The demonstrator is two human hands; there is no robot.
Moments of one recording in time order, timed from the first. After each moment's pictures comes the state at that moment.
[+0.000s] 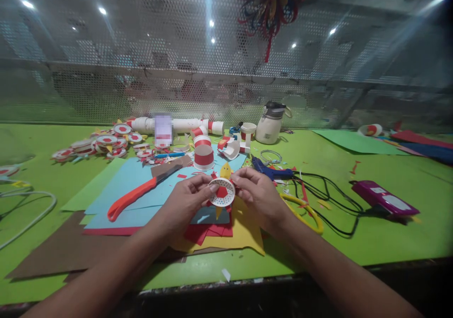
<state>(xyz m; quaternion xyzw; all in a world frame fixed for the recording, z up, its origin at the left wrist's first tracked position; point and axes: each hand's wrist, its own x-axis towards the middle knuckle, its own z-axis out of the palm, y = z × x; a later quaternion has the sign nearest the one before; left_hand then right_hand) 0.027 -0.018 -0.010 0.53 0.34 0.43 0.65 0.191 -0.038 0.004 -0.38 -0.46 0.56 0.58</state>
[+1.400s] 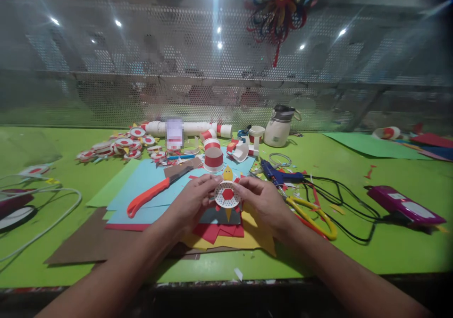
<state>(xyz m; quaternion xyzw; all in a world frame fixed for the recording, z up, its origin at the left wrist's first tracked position) 0.024 -0.020 0.003 0.46 0.30 0.44 0.71 0.187 -0.040 -0.009 -0.42 -0.55 0.51 0.51</state>
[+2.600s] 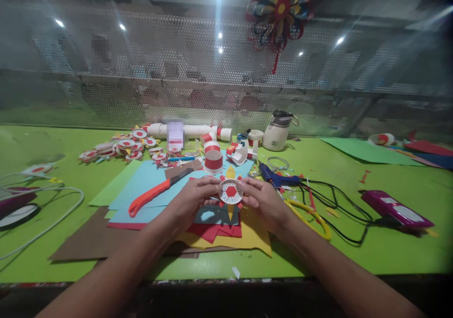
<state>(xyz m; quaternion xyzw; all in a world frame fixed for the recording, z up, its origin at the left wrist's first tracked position) 0.014 -0.016 0.005 0.50 0.35 0.41 0.67 0.191 -0.036 -0.005 -0.36 -0.43 0.63 0.54</state>
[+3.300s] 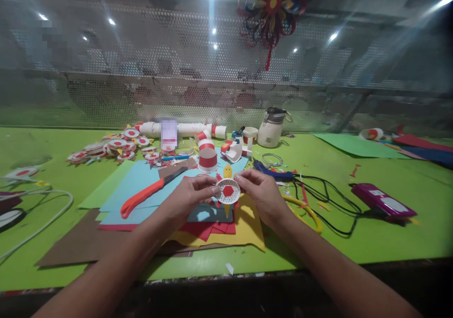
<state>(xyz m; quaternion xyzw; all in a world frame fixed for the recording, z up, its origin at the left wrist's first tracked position) 0.014 -0.015 0.004 0.57 0.33 0.38 0.64 0.196 -0.033 -0.003 -0.42 -0.49 0.48 0.59</state>
